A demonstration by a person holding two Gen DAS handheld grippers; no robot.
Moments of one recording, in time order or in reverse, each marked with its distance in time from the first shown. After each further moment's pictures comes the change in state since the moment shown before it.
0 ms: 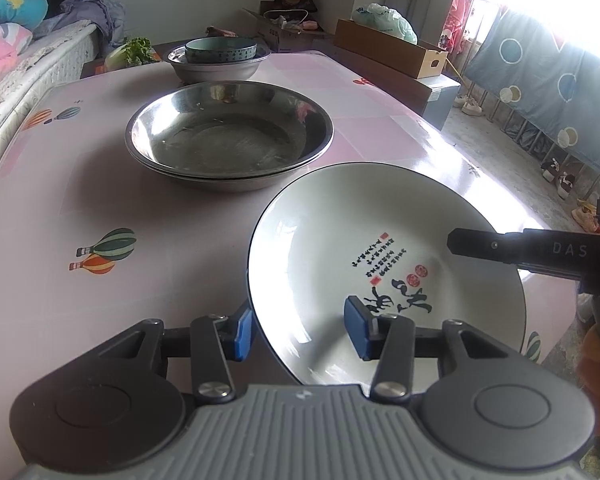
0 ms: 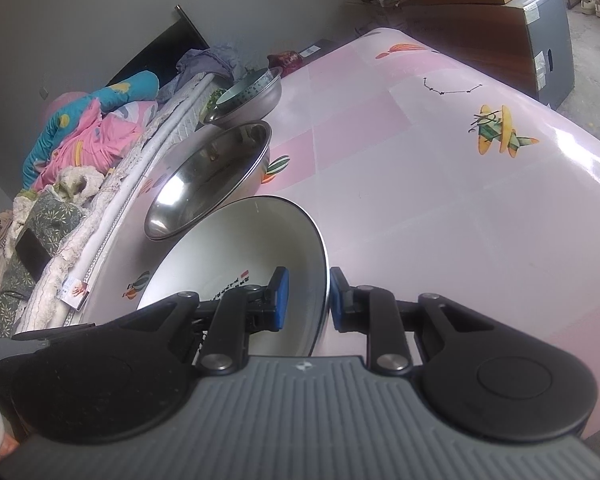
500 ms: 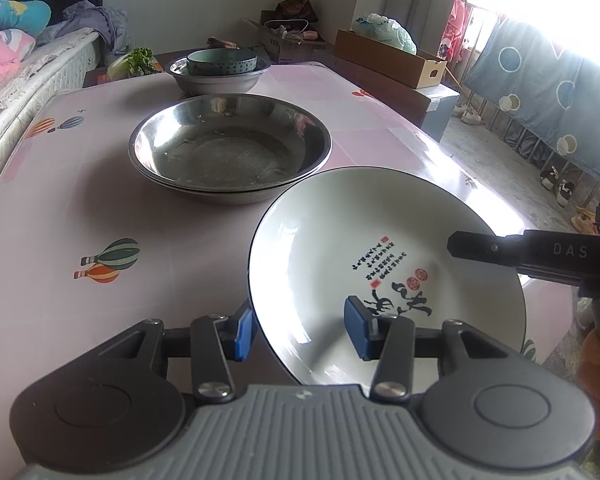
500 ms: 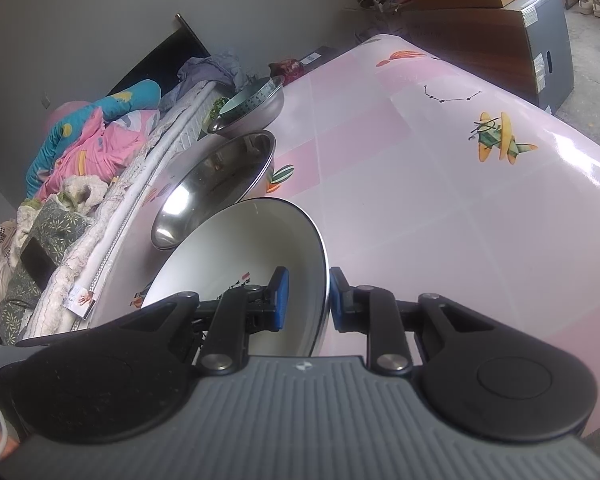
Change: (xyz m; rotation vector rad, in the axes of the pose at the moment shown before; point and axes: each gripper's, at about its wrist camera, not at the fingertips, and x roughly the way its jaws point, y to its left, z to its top) left arm -0.008 -0.002 0.001 -0.001 -0.030 0.000; right arm -0.008 0.001 0.001 0.017 -0.021 0.009
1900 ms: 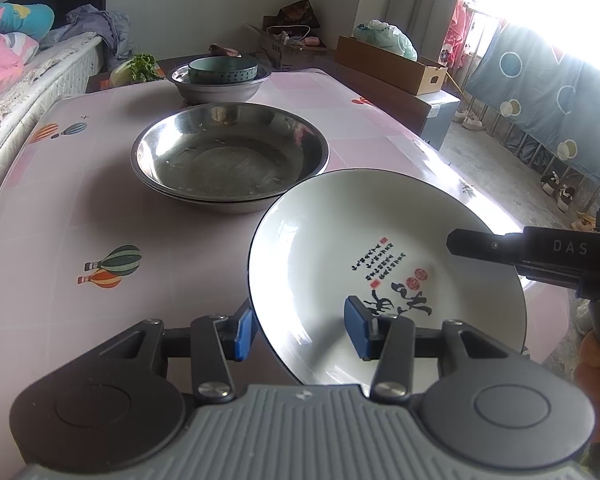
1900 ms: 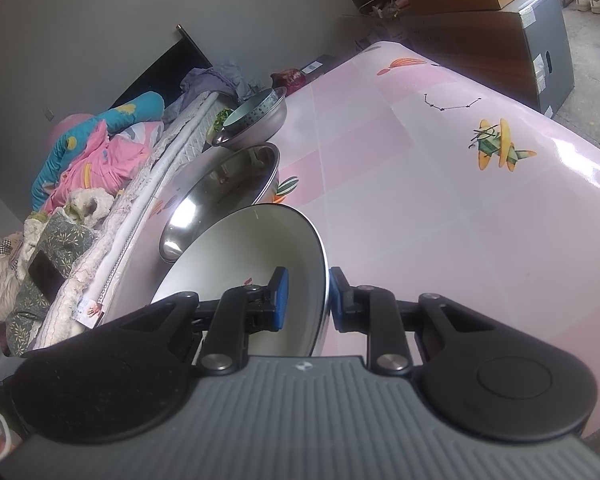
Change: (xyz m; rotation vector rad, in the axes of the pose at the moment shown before) left arm -0.007 -0.003 0.004 -0.008 -0.016 0.005; right arm -0.007 0.003 0.002 0.019 -0.025 0.016
